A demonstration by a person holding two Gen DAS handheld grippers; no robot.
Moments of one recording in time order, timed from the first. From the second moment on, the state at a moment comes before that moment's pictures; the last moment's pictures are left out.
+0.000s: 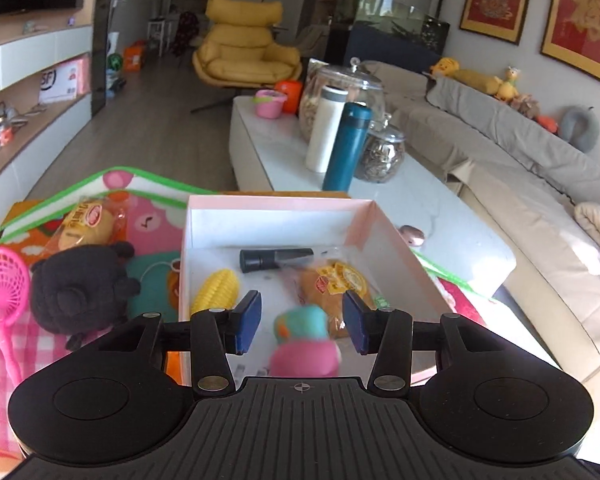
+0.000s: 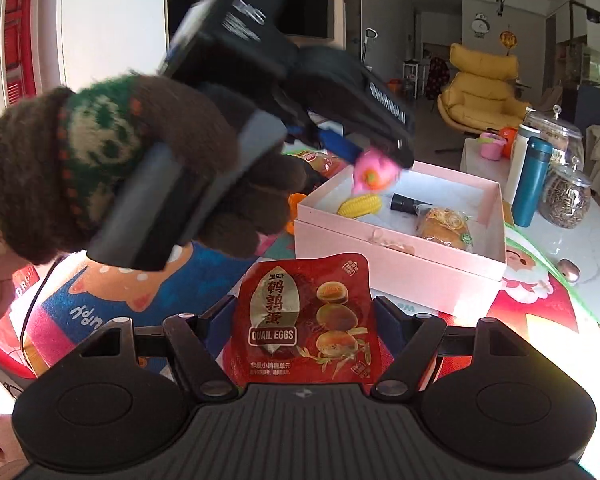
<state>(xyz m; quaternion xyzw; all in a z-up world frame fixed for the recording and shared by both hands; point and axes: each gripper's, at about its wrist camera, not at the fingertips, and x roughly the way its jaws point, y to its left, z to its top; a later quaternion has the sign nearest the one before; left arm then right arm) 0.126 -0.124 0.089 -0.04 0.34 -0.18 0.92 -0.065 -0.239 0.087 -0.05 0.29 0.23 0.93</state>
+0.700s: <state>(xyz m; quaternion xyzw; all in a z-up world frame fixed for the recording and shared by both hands) 0.000 0.044 0.050 -0.11 0.32 -0.11 0.93 0.086 -0.222 0.137 -0.05 0.27 0.10 0.96</state>
